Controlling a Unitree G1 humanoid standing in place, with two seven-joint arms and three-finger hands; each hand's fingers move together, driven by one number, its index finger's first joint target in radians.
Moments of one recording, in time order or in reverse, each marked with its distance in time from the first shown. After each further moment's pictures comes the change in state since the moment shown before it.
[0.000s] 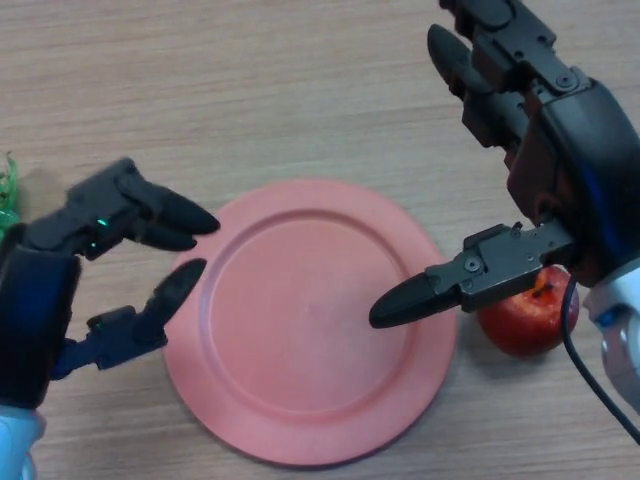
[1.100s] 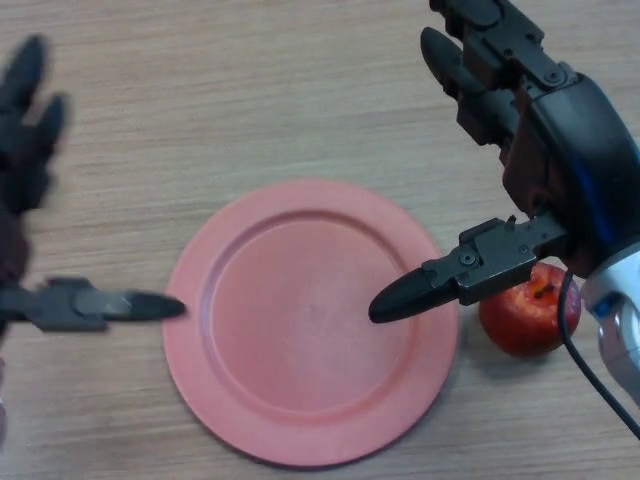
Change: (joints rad) left arm -0.177 0.078 0.137 0.196 -0.284 0.165 0.126; right arm -0.025 0.000 -0.001 0.042 -0.029 0.000 0.042
